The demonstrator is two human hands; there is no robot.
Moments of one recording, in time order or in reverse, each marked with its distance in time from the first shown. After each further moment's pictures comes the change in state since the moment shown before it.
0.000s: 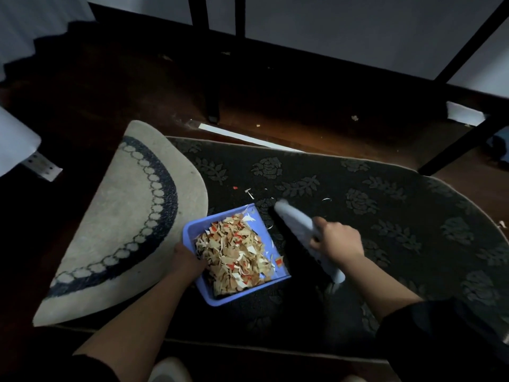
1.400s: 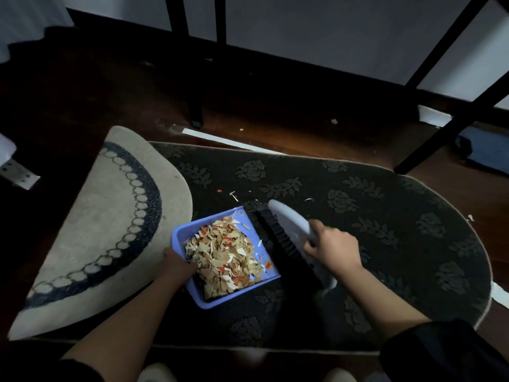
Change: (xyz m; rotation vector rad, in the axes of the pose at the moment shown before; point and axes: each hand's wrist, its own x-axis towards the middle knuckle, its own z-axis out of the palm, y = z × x) left_hand -0.024 0.016 0.008 -0.099 0.039 -0.065; right_hand -0.037 0.013 -0.016 0.037 0.099 0.047
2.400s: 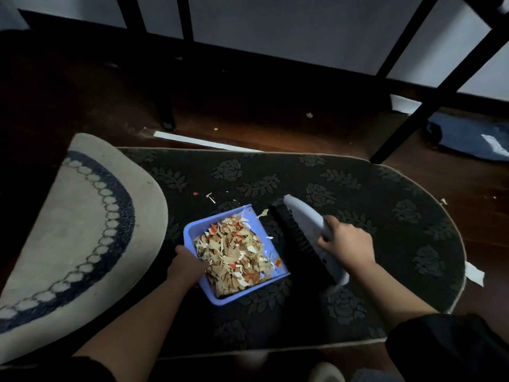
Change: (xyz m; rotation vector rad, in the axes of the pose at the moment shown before) left_hand -0.019 0.053 0.050 0.196 -0.051 0.096; right_hand -0.006 0.078 0.004 -0.007 0.007 0.165
